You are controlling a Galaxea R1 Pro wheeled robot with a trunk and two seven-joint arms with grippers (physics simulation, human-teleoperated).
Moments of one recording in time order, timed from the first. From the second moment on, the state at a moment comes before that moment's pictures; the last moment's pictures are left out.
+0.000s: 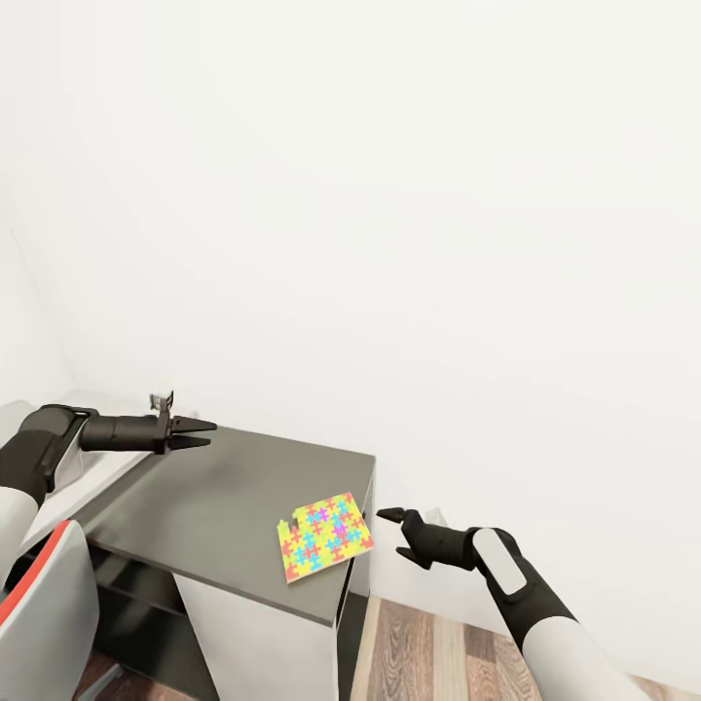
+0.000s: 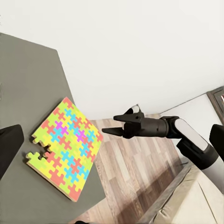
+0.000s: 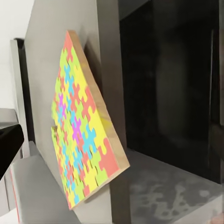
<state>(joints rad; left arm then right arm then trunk) -1.02 0.45 0.00 -0.63 -0.05 0.97 -1.56 -0.61 0.02 -0.02 -0.67 -0.94 0.83 0.17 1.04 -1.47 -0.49</state>
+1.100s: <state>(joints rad) -1.02 0.45 -0.01 -0.63 -0.06 0.97 -1.56 -0.61 0.06 -0.03 -0.61 -0.94 0.82 0.17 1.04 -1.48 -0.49</state>
